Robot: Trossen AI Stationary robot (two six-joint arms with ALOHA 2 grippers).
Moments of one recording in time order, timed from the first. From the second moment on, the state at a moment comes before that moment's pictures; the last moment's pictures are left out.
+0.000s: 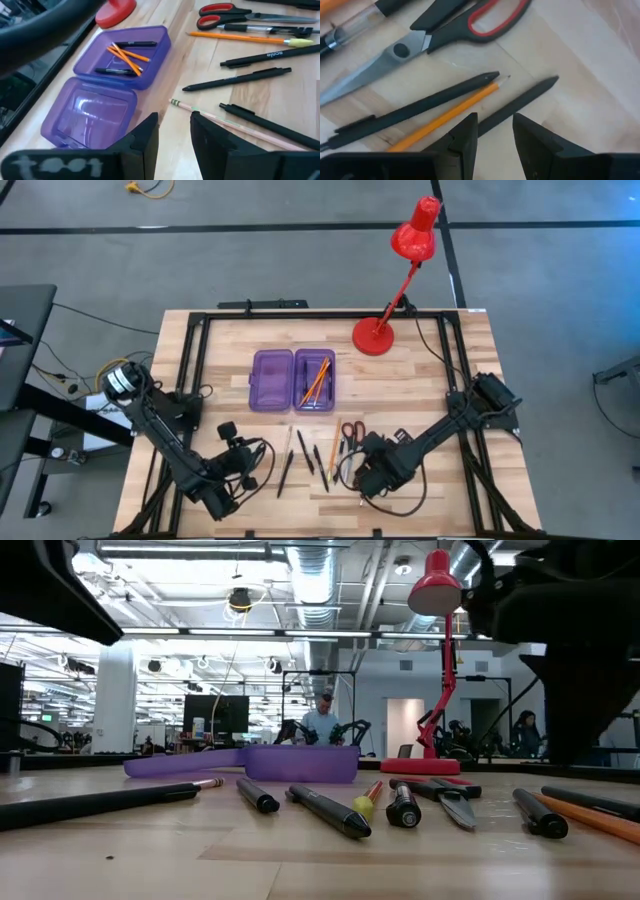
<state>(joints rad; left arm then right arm) -0.91 1.65 1.01 -0.93 -1.02 -1.15 0.61 1.94 1.32 -1.04 0.27 1.39</state>
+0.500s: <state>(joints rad) -0.98 1.65 1.00 -0.92 -1.11 -1.18 0.62 1.97 1.32 -1.02 0.32 1.65</state>
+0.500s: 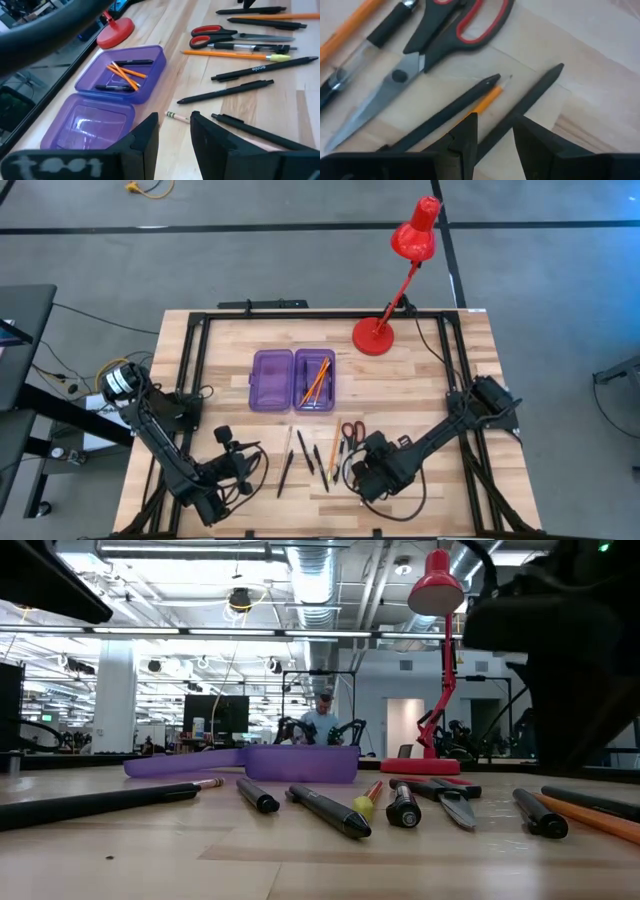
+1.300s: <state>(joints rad) -0.98 1.65 1.00 -0.92 -1.13 -1.22 0.71 1.98 1.19 -0.88 0.25 1.70</state>
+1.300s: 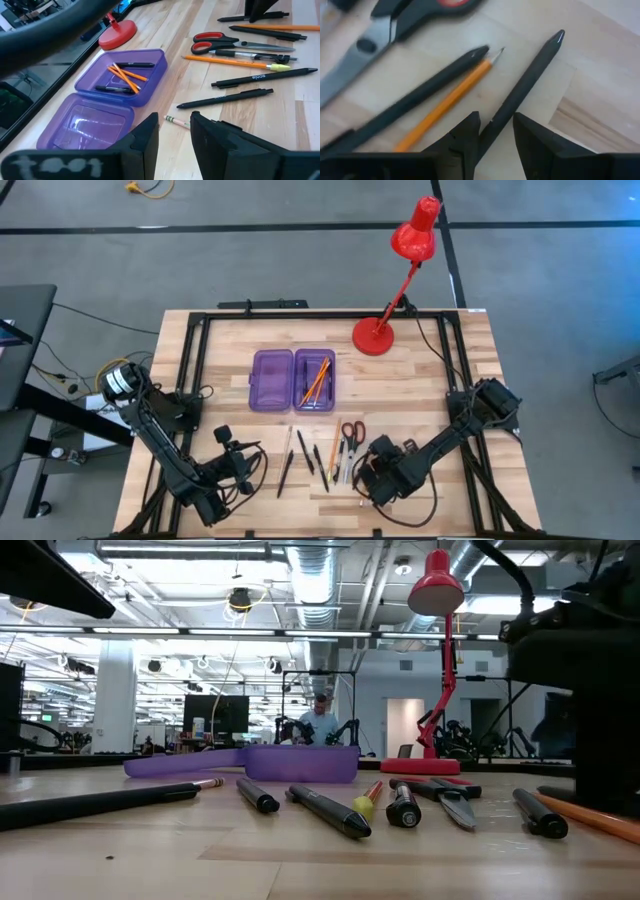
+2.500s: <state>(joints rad) -0.98 1.65 1.00 -0.89 -1.09 -1.21 0.74 1.99 1.36 -1.30 0.30 1.63</state>
